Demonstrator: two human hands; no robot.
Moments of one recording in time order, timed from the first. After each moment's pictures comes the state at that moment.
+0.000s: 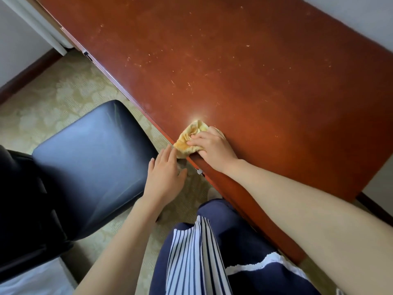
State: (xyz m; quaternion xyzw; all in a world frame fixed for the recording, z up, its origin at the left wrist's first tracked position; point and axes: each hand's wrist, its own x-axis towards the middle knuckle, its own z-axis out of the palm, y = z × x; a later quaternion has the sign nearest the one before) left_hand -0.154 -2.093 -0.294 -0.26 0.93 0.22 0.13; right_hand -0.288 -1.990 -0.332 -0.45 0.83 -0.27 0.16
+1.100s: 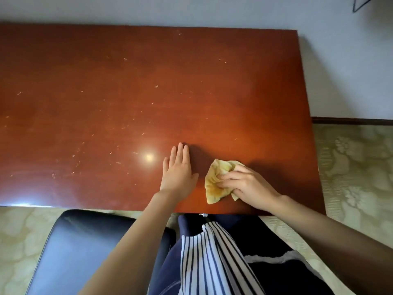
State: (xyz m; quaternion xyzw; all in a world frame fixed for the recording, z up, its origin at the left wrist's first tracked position) left_hand -0.318 -2.125 -0.310 0.12 0.95 0.14 0.27; right_hand -0.249 -1.920 -0.315 -0.21 0.94 -0.27 0.08
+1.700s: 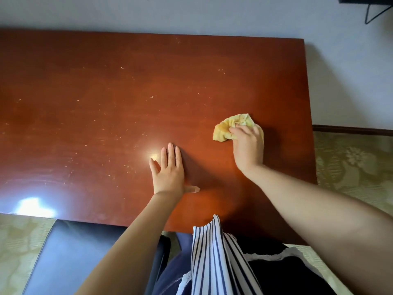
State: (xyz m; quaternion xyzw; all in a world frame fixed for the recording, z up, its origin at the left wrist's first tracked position) left_hand -0.353 -2.096 -0.319 0.09 0.96 -0.08 0.27; right_hand -0.377 -1.892 -0.329 0.12 0.98 -0.18 -0.03
